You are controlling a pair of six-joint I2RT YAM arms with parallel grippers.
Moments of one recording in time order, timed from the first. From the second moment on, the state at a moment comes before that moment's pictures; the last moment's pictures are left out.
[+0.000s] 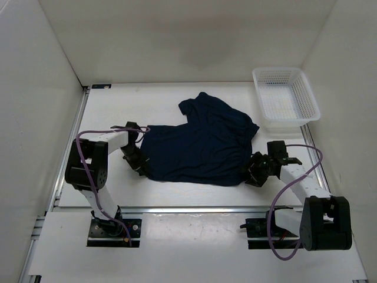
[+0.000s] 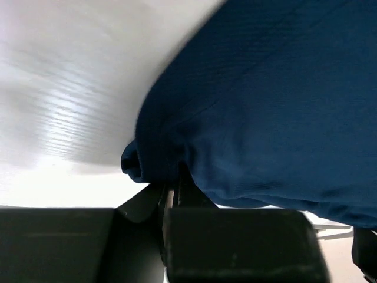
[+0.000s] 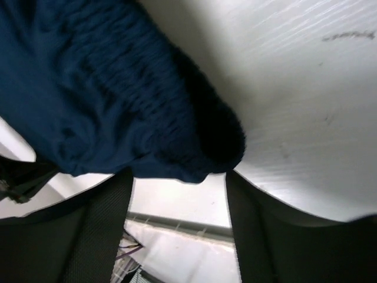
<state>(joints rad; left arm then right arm) -0.17 1.74 0.97 -0.85 0.19 -0.80 0.07 1.12 0.52 -0.56 -0.37 0.83</state>
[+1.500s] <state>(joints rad) -0.17 1.60 1.09 -0.89 0.18 -0.76 0.03 1.09 0.58 -0.59 -0.31 0.86</state>
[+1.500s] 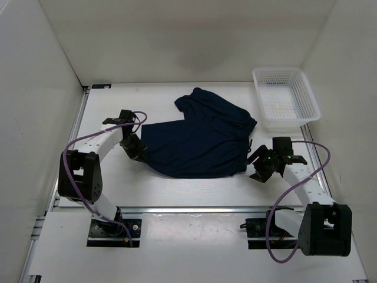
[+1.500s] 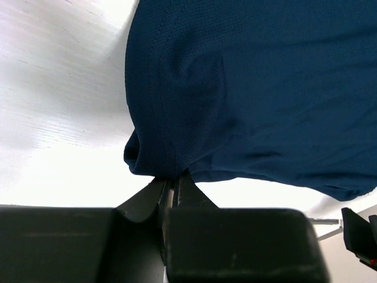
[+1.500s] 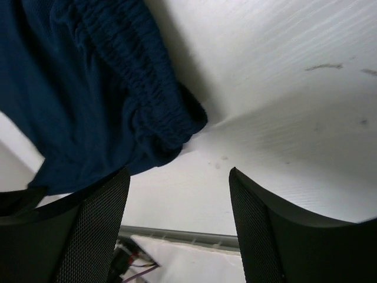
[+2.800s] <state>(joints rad) 0.03 1.38 2.05 -1.14 0.18 -0.77 0.12 1.21 1.59 -0.81 -0.33 0.52</state>
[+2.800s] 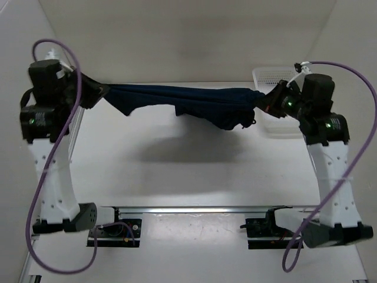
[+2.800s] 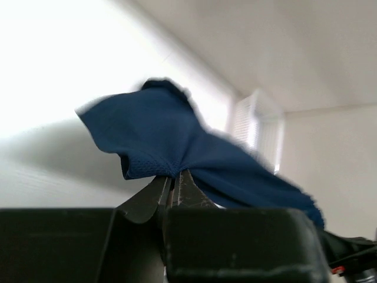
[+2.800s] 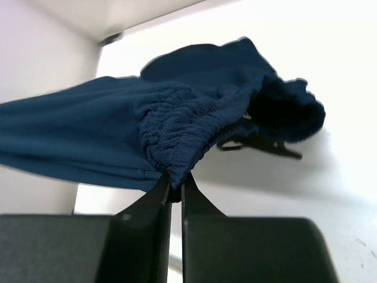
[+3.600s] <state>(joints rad) 0.07 1.15 2.18 -1.14 0.10 -0.72 0.12 0.94 1.71 -1.07 -0.53 0.41</state>
